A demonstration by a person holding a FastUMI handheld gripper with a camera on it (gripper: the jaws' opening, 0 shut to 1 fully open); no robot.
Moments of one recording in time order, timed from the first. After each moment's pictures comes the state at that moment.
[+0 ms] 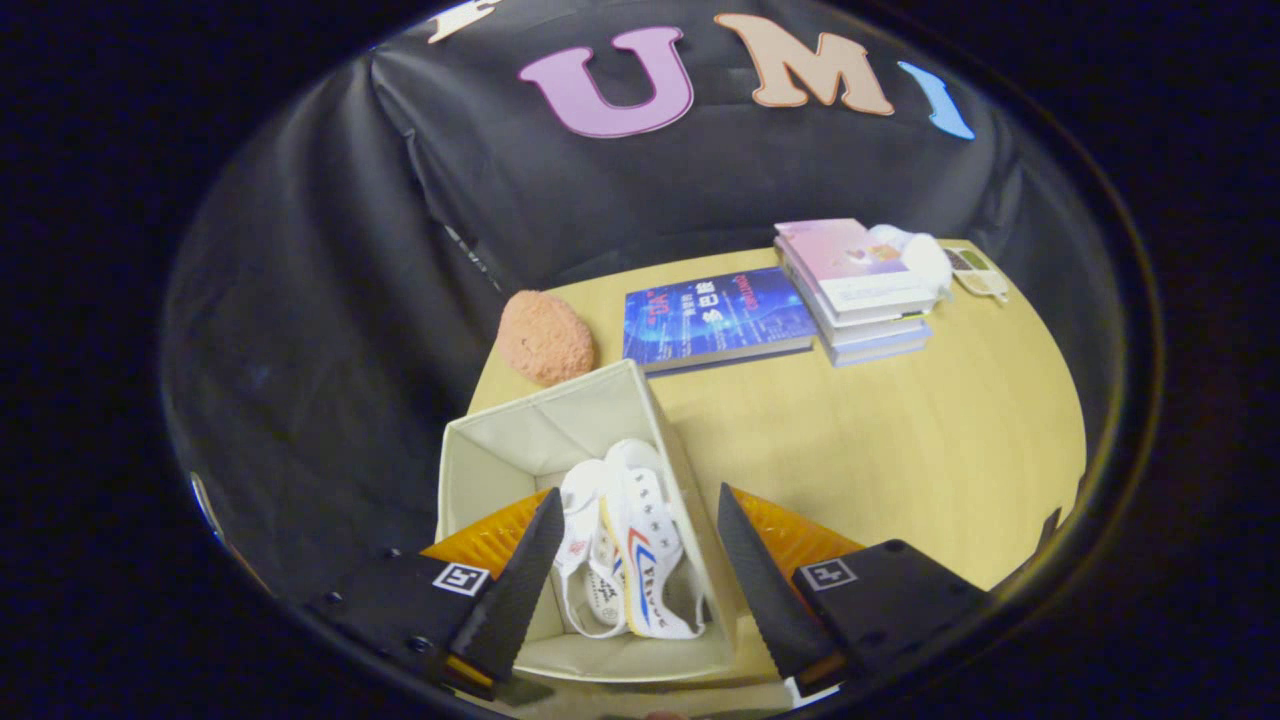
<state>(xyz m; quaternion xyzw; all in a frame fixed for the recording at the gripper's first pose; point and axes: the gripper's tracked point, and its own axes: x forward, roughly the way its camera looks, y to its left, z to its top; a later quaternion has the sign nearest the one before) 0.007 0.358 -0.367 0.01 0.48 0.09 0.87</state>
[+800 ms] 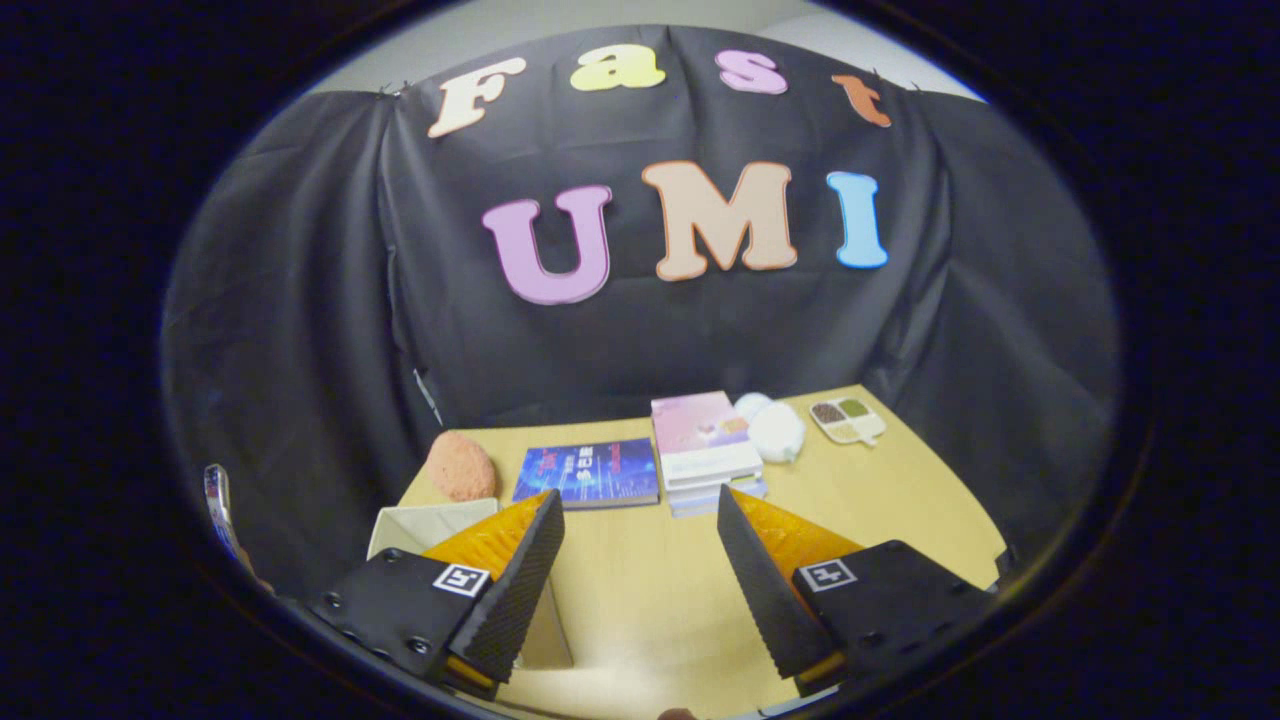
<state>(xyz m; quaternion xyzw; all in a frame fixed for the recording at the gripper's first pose) 0.051 0.217 -0.203 -0.03 0.25 0.05 0.97</state>
